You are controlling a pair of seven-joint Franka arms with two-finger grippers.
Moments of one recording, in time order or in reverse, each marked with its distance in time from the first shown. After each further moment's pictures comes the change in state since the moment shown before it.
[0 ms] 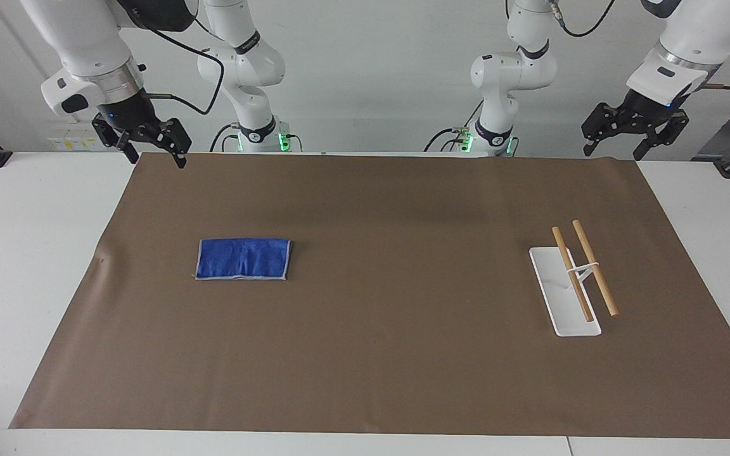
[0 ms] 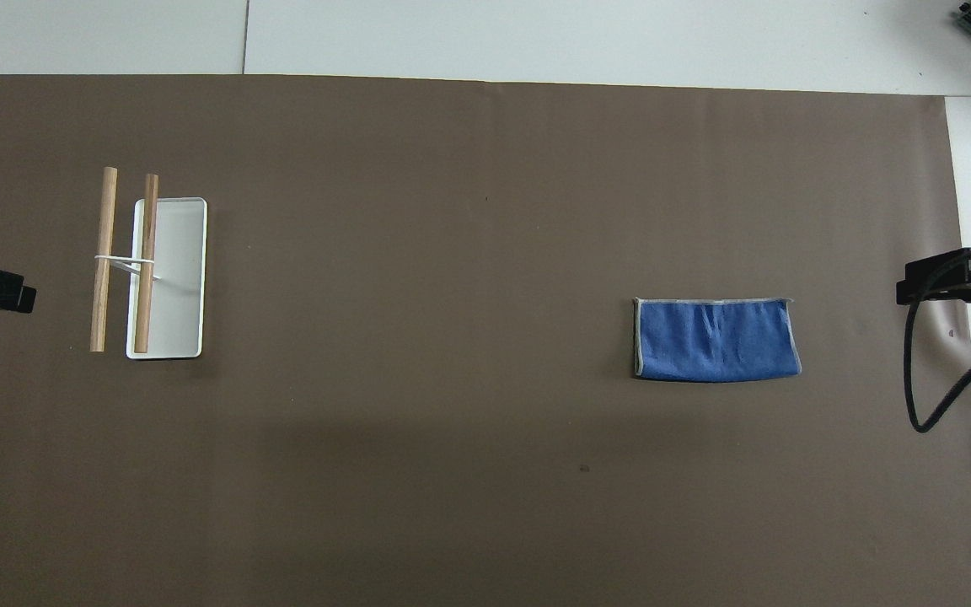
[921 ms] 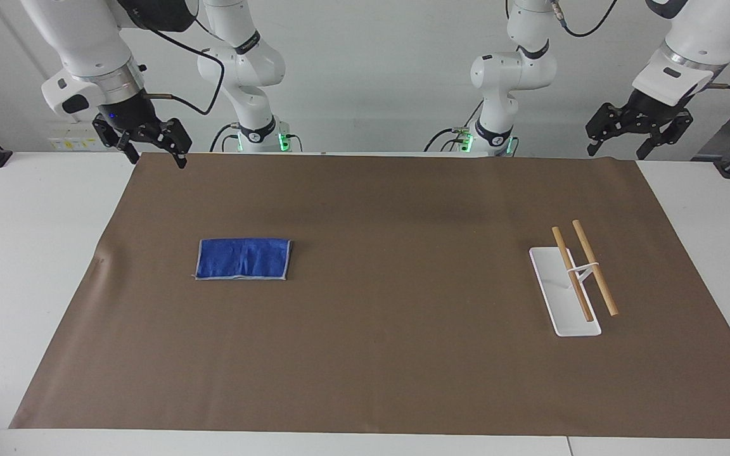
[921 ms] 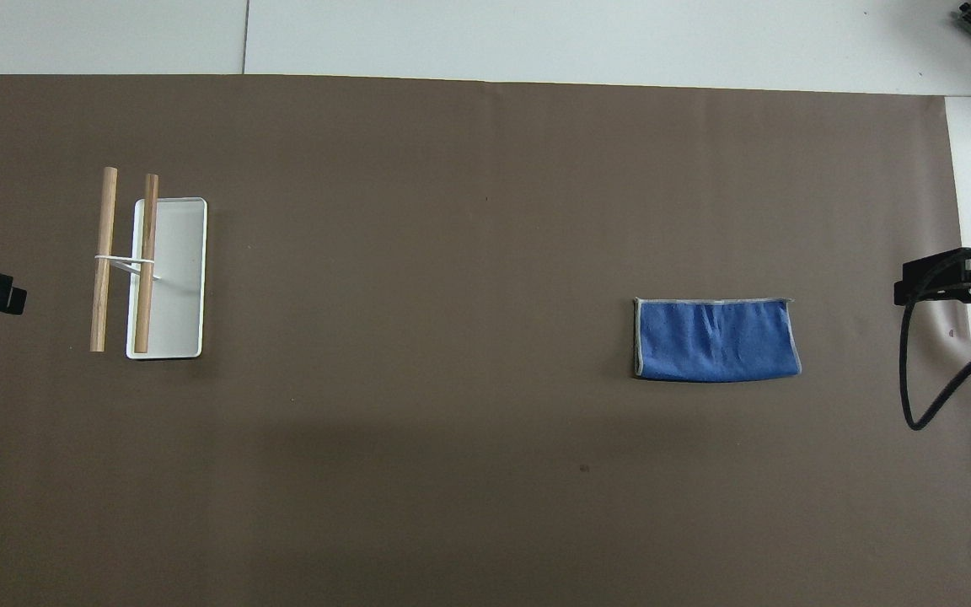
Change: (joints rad) left arm 0.001 0.000 0.005 0.000 0.000 -0.001 0.000; right arm 0.001 0.000 0.001 -0.004 0.000 0.000 0.019
